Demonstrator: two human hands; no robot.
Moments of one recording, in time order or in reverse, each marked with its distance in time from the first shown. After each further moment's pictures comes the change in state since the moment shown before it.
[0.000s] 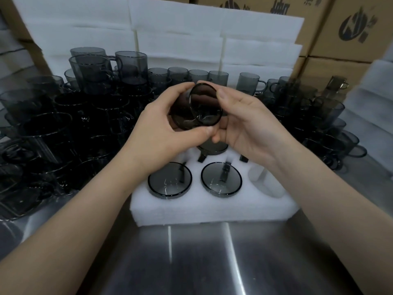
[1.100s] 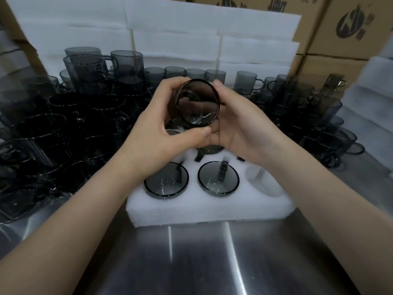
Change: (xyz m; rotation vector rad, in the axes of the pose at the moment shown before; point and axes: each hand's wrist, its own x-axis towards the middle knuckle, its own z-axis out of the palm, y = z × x) left_hand -0.005 0.000 0.000 0.034 -0.047 0.067; right_hand 0.001 0.000 0.002 -0.042 -0.039 0.087
